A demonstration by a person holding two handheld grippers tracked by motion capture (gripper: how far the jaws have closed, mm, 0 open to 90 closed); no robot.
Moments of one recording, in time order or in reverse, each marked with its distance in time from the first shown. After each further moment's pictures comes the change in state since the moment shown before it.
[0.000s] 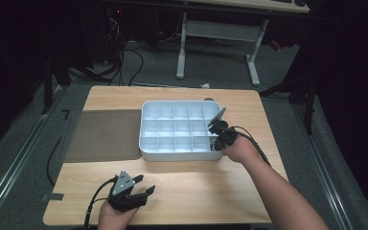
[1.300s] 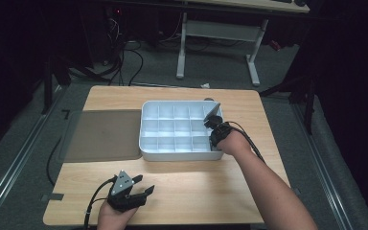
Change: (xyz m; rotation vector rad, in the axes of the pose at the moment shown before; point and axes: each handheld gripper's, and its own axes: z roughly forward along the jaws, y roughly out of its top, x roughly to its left) left arm 0.001 -0.001 0.000 0.000 -0.002 -0.004; right arm -0.008 0.030 0.019 0.021 -0.029 0.048
